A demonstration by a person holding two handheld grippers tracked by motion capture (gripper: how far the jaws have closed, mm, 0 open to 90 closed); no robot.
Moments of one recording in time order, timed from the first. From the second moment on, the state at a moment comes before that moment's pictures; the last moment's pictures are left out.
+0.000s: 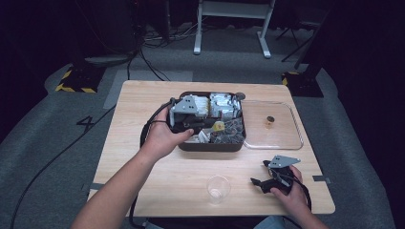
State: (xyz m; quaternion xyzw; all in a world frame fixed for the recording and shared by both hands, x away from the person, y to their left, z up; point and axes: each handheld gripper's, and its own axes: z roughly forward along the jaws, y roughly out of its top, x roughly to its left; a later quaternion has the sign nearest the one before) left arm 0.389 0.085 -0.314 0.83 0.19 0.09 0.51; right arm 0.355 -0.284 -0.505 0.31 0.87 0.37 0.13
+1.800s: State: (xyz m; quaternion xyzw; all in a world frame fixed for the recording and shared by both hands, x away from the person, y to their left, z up) left arm 0.298 0.057 -0.415 0.84 0.14 0.01 0.52; right arm 0.355 -0.284 -0.505 0.31 0.87 0.37 0.13
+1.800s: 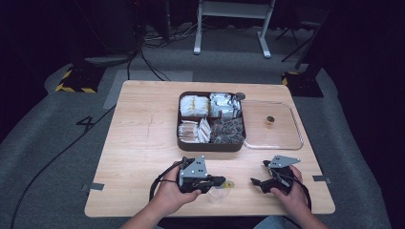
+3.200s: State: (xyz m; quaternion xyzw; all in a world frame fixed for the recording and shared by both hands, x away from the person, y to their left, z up) left arm 0.299 0.162 -0.414 0.82 0.33 0.16 0.44; right arm 0.353 -0.283 -0.505 0.30 0.87 0.37 0.13
